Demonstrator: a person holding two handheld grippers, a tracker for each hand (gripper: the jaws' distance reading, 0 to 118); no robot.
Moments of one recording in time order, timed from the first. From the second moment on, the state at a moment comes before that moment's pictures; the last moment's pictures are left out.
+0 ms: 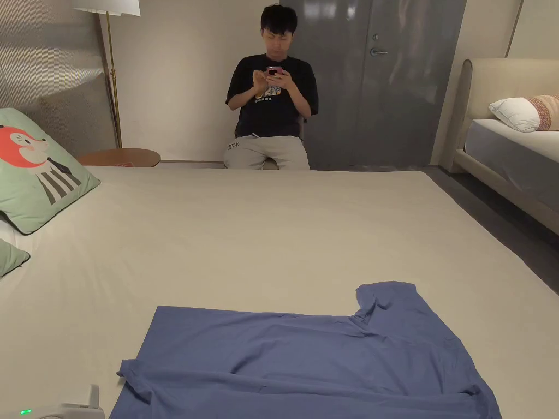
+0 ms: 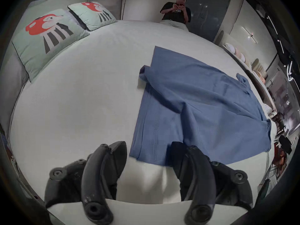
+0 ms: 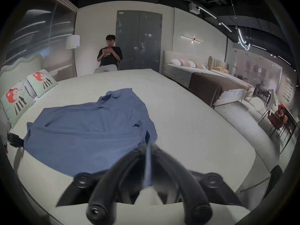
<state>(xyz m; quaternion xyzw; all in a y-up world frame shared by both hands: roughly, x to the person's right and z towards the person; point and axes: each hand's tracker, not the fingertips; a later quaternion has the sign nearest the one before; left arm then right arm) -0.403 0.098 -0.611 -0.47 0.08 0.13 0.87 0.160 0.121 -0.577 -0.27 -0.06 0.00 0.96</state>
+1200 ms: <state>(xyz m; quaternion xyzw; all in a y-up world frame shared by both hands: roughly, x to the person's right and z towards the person) -0.430 0.130 -0.473 -0.44 0.11 0.21 0.86 0.179 0.148 -0.553 -0.43 0.01 -0.01 0.90</state>
